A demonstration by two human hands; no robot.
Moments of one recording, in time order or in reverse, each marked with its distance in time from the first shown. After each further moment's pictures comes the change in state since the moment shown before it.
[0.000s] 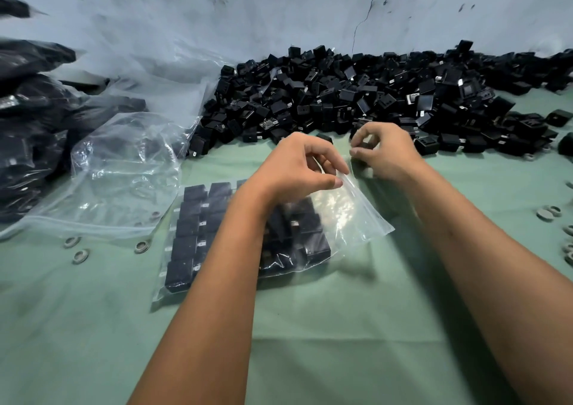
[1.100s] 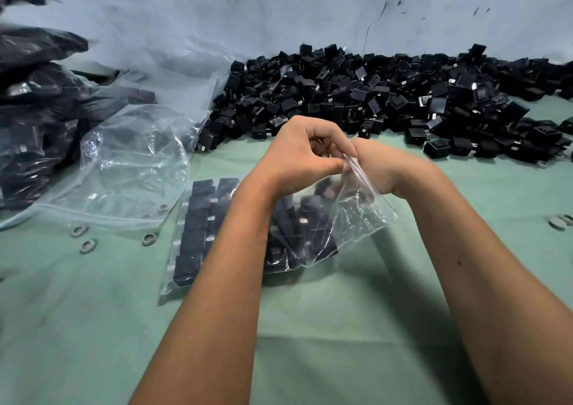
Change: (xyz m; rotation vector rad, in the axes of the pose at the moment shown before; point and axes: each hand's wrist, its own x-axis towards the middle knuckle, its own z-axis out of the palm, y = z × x) left_hand -0.002 0.002 -0.008 -0.144 0.101 0.089; right_hand -0.039 -0.072 -0.006 -0.291 -0.572 -0.229
